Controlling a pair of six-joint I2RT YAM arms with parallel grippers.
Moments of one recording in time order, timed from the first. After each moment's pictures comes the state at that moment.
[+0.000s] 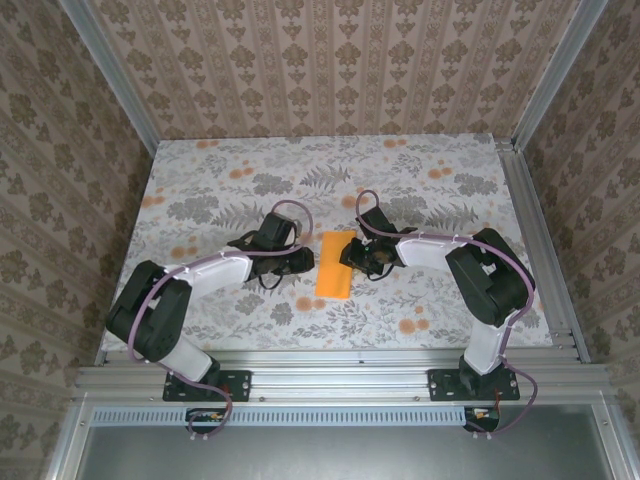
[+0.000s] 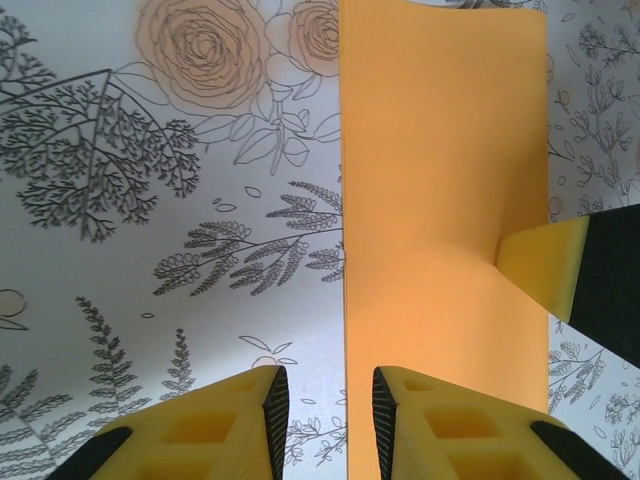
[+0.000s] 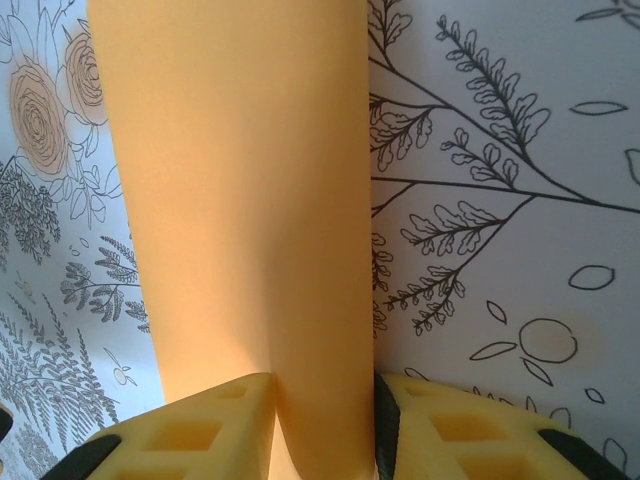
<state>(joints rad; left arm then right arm) -0.63 1.55 0.80 -0.20 0.21 -0.59 0.55 1.83 0.99 -0.20 -0.24 0.89</state>
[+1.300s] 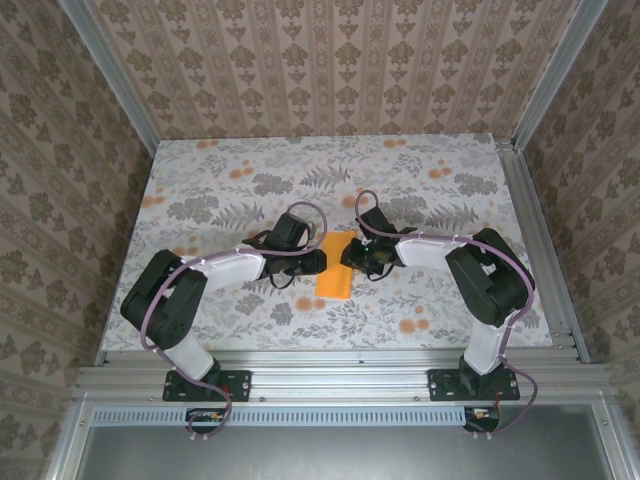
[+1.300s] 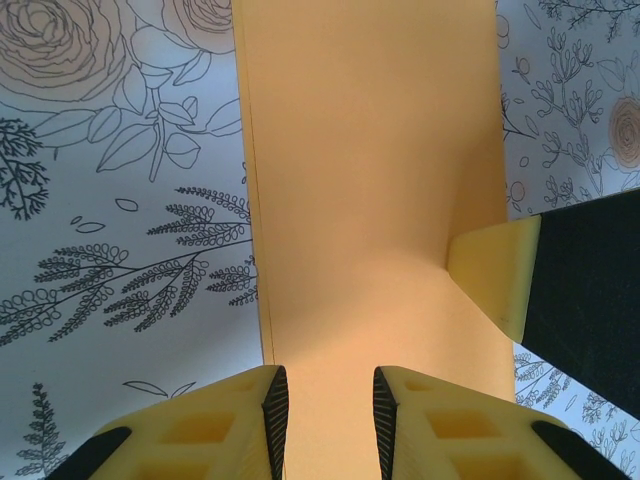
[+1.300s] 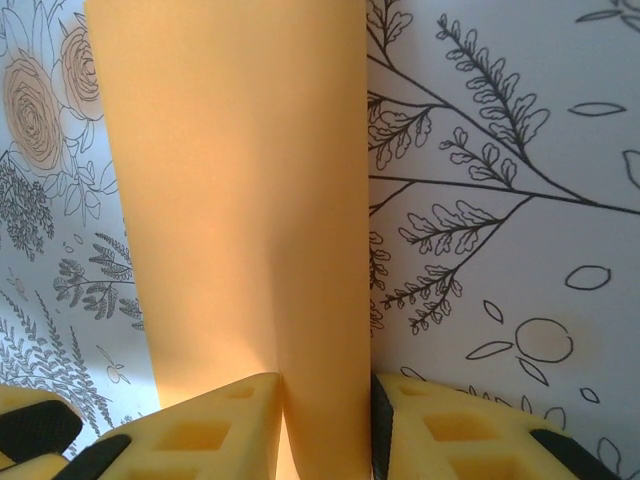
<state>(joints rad) -0.69 1.64 0.86 -0.16 0.24 -0.59 0.55 1.83 0.99 -0.21 -0.24 0.87</state>
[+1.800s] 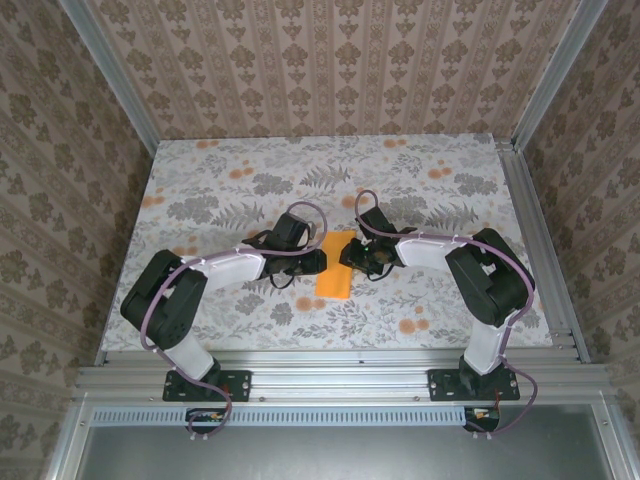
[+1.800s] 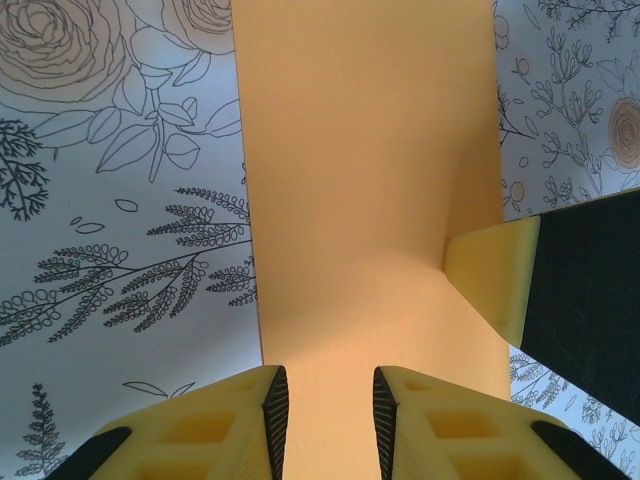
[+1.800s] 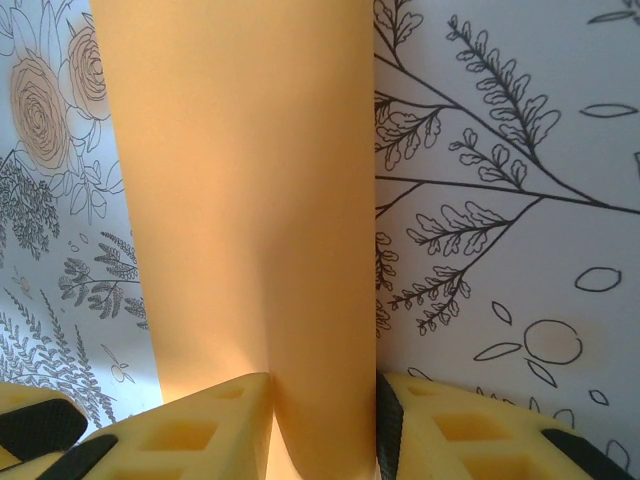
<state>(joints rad) -0.69 1.64 0.86 -0.16 0.24 -0.59 0.55 1.83 0.99 -0.20 -0.24 0.87</state>
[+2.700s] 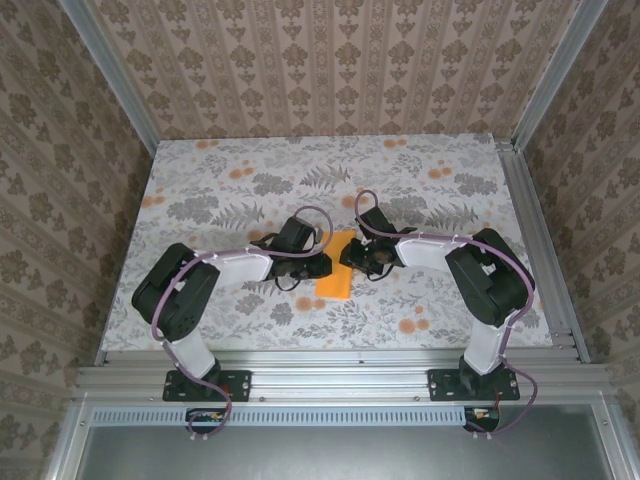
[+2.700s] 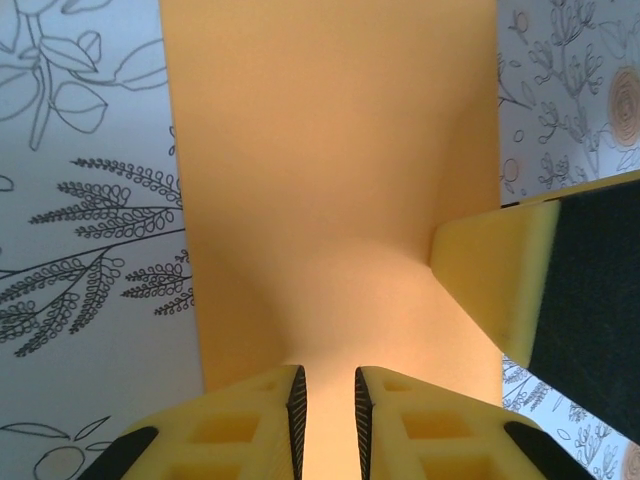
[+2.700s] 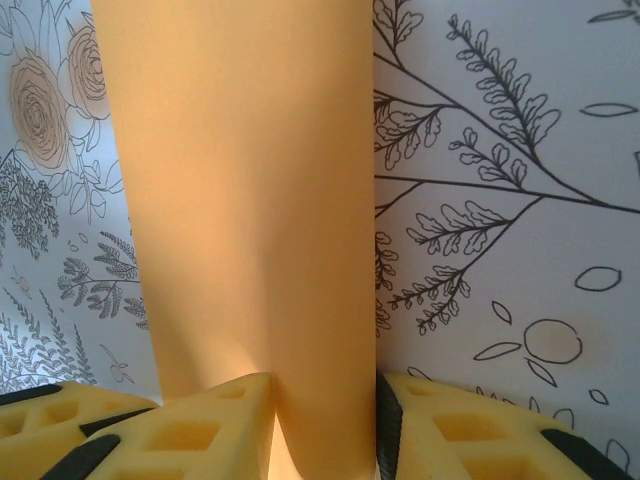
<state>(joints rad) -0.71 1.72 0.86 -0.09 0.30 -0.64 0.55 1.83 0.99 -0.20 -0.24 0.87</state>
